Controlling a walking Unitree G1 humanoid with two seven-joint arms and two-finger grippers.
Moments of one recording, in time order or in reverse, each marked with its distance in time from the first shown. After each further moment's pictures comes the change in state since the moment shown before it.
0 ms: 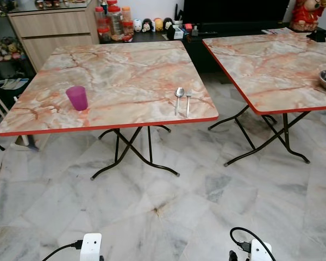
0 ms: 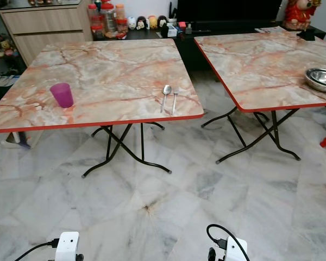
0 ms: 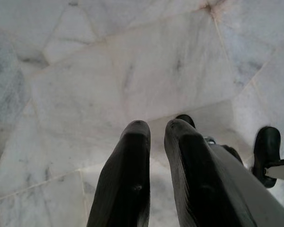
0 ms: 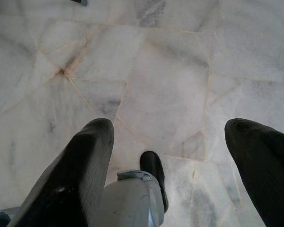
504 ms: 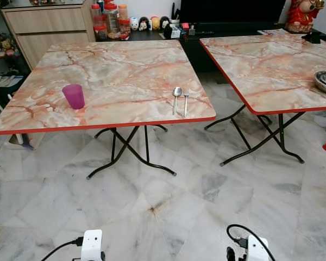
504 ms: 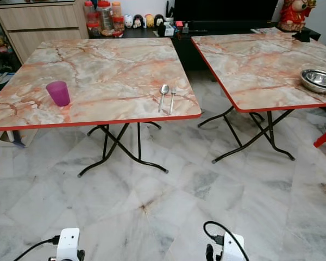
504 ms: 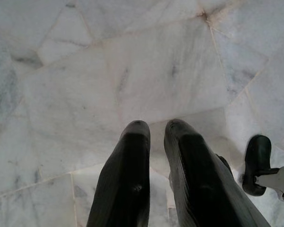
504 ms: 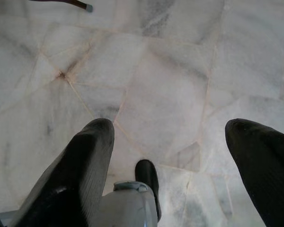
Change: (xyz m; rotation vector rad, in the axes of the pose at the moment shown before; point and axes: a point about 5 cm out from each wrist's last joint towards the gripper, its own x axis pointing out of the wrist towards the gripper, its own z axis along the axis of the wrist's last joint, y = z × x) left arm 0.001 -0.003 0.006 -0.032 -0.017 0.014; right arm 0.003 0.005 0.010 -0.047 -0.022 0.014
